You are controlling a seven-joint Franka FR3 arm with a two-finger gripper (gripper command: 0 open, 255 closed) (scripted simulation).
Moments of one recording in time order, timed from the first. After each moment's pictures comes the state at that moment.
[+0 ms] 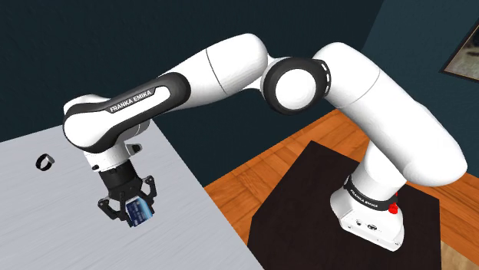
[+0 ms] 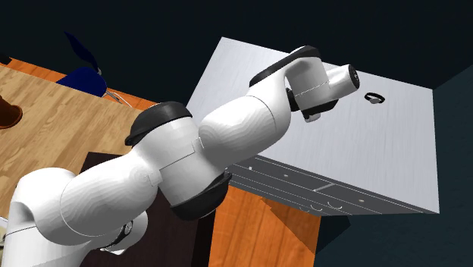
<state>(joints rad) 0.40 1.04 0.40 -1.05 0.10 1.67 0.86</state>
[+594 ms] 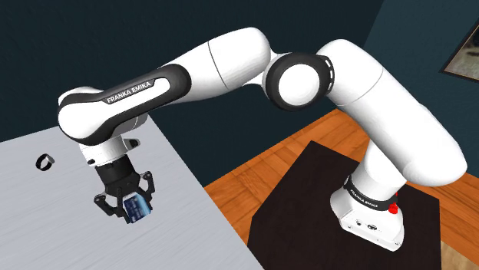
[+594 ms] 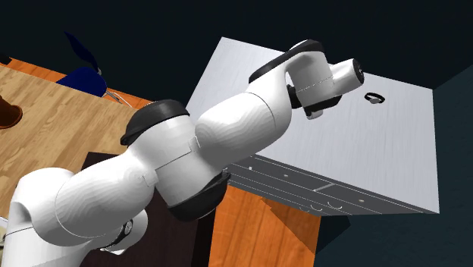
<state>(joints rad) 0.39 1.01 0.41 -1.05 0.10 1.64 0.87</state>
